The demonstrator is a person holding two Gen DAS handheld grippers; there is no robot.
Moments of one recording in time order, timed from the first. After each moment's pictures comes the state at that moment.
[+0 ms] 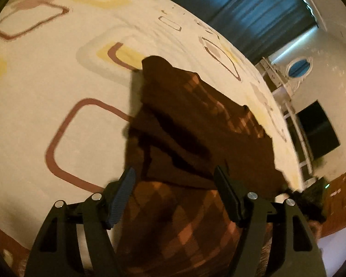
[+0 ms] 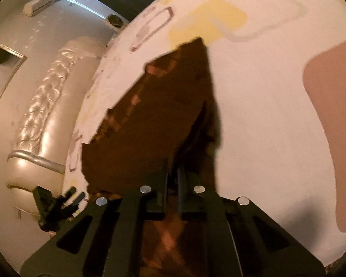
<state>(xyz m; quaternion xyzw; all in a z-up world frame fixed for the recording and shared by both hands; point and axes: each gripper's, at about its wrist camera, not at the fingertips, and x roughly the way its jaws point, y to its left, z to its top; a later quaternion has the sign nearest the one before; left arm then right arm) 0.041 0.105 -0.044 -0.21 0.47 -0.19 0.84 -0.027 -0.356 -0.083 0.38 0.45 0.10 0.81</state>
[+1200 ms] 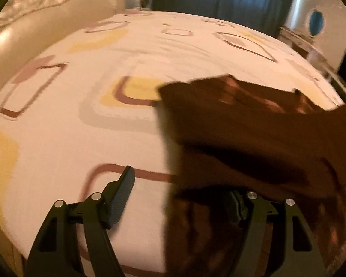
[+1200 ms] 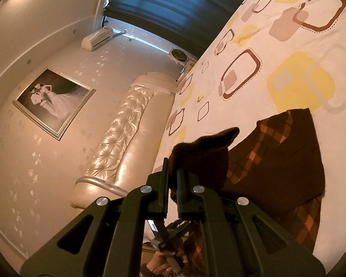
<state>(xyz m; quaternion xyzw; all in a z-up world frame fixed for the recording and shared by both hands) 0.096 0.075 -0.062 0.00 0.44 -0.06 0.90 -0.008 -0.344 0.061 0.48 0.27 0.23 0.80</state>
